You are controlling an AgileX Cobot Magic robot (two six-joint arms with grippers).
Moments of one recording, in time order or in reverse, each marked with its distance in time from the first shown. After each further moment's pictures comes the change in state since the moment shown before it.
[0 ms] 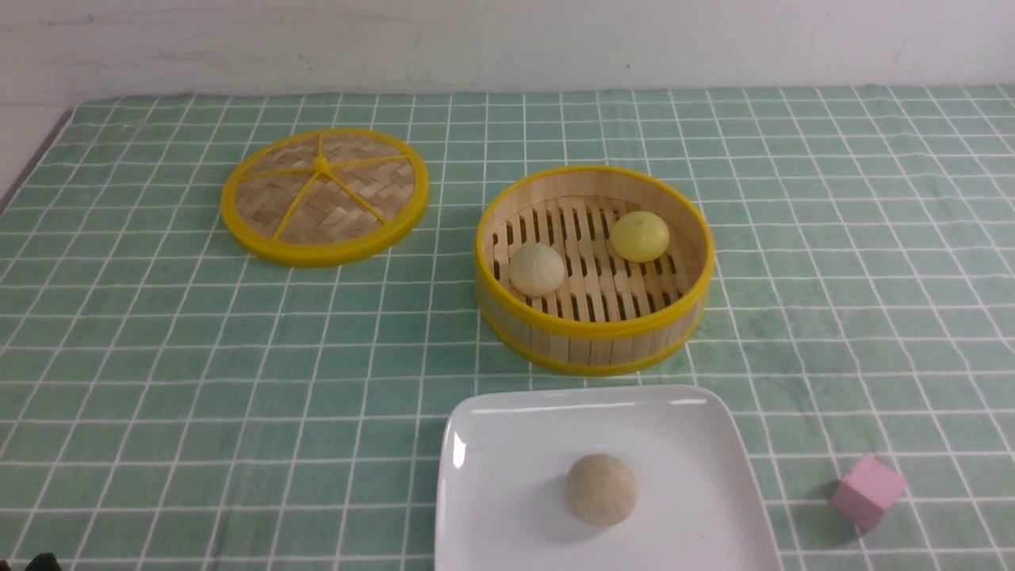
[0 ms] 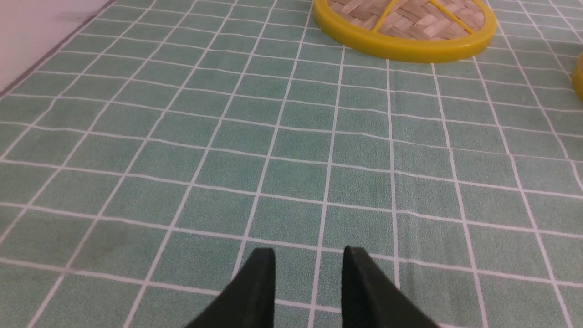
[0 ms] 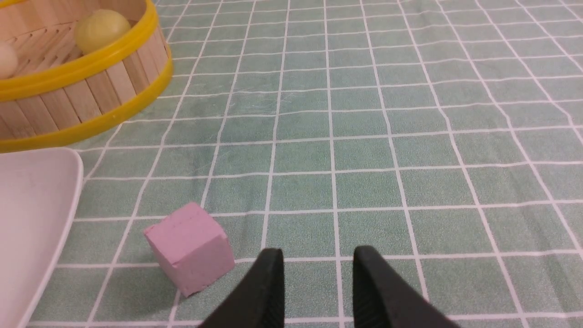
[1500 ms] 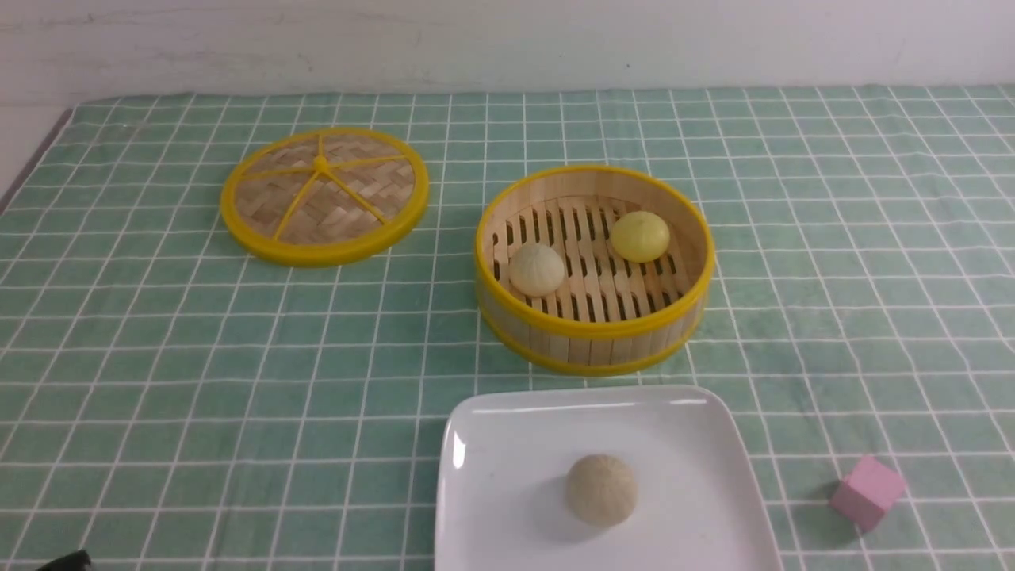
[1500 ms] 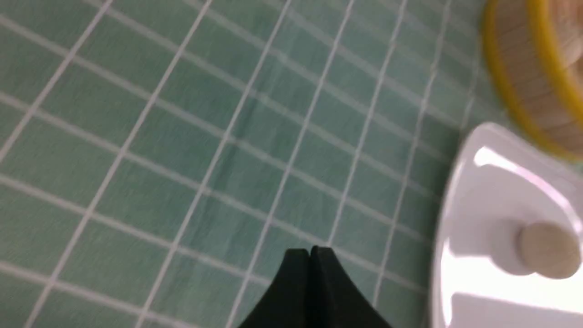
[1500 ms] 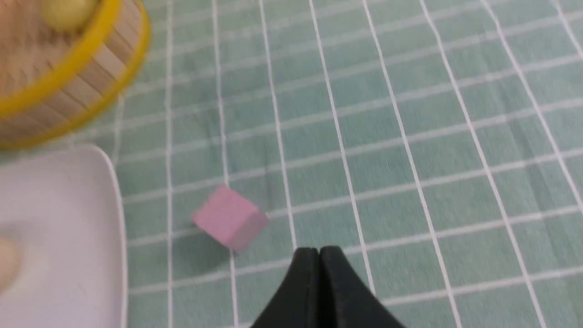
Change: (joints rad) right arm 0.000 0.623 -0.588 0.052 0.458 0.165; left arm 0.000 0.480 -0.474 -0.400 0.567 -0.186
